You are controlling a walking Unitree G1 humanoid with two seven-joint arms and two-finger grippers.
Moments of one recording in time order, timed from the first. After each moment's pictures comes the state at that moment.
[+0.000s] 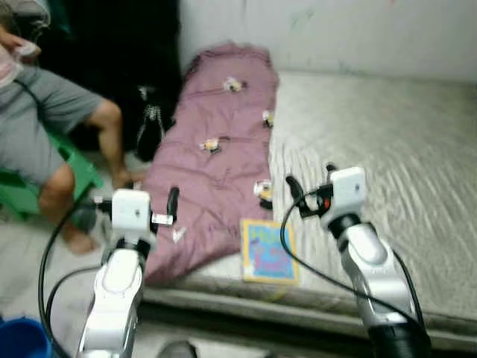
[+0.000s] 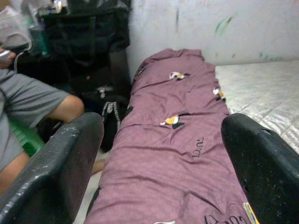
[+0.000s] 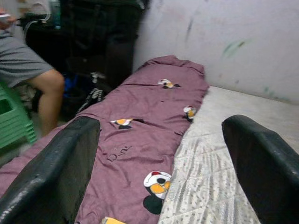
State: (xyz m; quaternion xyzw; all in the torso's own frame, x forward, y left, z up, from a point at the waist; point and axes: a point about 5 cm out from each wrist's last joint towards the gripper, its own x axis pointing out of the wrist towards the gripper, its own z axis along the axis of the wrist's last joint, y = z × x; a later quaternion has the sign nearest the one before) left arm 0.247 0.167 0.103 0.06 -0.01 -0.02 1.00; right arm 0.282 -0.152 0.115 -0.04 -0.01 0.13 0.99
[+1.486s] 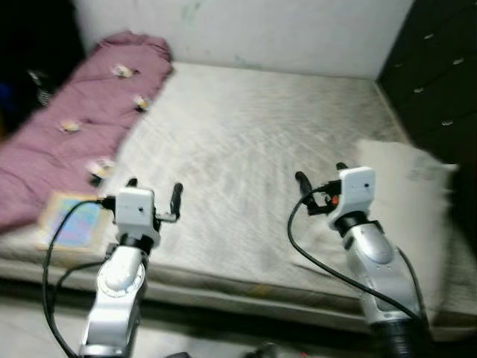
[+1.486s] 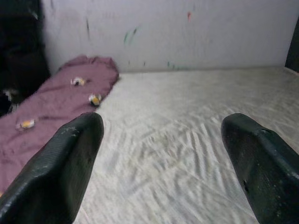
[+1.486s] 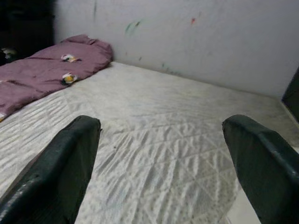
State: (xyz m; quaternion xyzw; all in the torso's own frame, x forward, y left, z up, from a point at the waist) left arm 0.247 0.165 0.099 0.06 0.00 -0.02 1.00; right arm 0.284 -0.156 0.112 -0.03 0.00 0.11 0.99
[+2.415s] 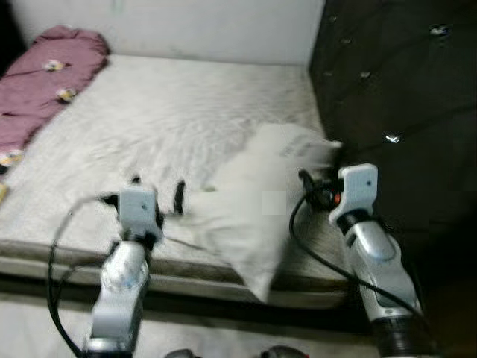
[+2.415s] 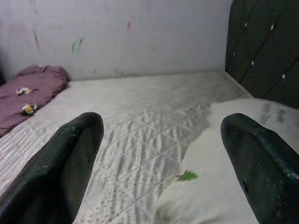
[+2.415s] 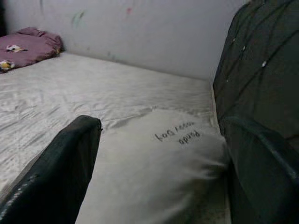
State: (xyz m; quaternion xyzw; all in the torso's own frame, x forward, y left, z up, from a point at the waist) left arm 0.258 0.163 0.110 0.06 -0.03 -0.02 1.00; right arm 0.289 -0.163 0.117 -0.04 -0.01 0.09 1.00
